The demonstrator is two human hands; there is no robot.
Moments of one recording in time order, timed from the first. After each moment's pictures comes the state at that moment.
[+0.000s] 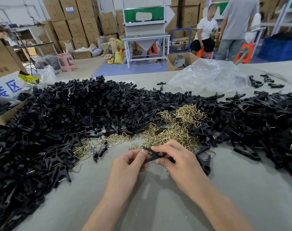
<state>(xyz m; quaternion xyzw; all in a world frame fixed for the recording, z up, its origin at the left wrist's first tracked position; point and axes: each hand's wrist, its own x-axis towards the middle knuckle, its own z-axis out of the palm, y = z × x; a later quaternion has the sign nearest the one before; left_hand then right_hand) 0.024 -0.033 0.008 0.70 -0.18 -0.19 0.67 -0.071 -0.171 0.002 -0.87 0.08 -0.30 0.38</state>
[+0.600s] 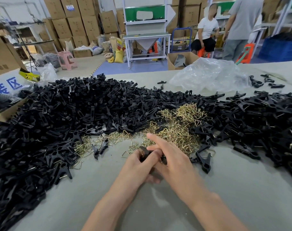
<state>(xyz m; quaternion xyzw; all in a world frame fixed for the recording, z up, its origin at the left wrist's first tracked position) 0.015 -0.042 0.014 0.64 -0.23 -0.32 0.66 -0.075 -0.151 0.009 -0.88 0.05 -0.29 0.38</state>
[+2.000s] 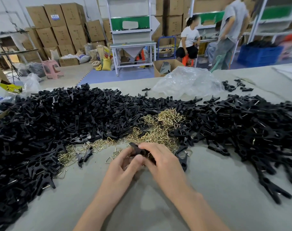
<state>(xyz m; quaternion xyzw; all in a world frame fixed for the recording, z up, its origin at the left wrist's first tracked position) 0.008 -0.037 0.010 0.68 -0.36 -0.16 0.62 -0.081 -0.166 0.001 -0.88 0.07 -0.39 0.26</state>
